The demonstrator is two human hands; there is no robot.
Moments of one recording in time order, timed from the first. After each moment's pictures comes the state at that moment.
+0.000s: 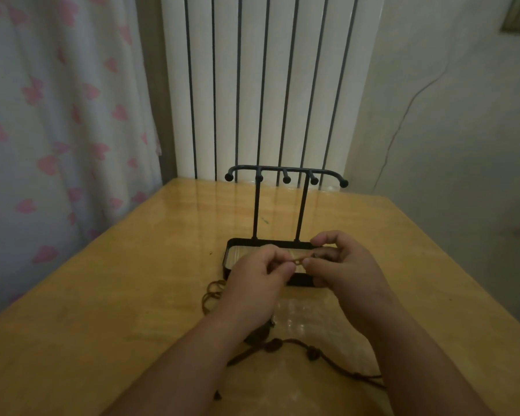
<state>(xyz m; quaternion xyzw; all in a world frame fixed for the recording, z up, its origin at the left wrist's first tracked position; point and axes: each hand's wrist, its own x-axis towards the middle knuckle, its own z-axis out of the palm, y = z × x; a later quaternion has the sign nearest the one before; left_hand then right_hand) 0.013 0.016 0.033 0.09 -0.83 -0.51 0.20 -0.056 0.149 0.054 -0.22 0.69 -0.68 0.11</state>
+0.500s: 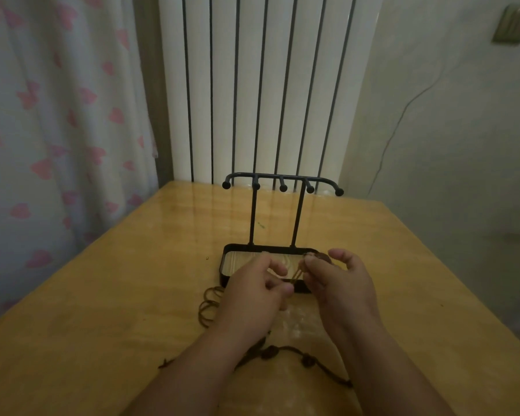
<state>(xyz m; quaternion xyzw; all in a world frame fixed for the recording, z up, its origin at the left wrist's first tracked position) 0.016 0.020 0.034 0.14 -0.84 -0.50 0.18 -0.050 0.133 0.046 -0.02 0.55 -0.83 0.08</state>
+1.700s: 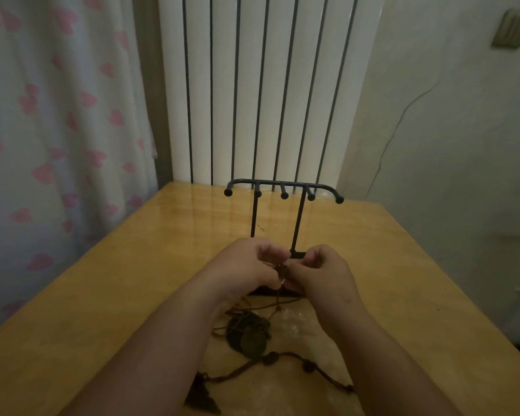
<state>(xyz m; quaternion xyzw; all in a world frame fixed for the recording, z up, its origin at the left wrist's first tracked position) 0.001 -0.016 0.082 0.10 -0.82 -0.56 0.02 -0.057 0.117 0.057 -0.12 0.75 -0.64 0.07</state>
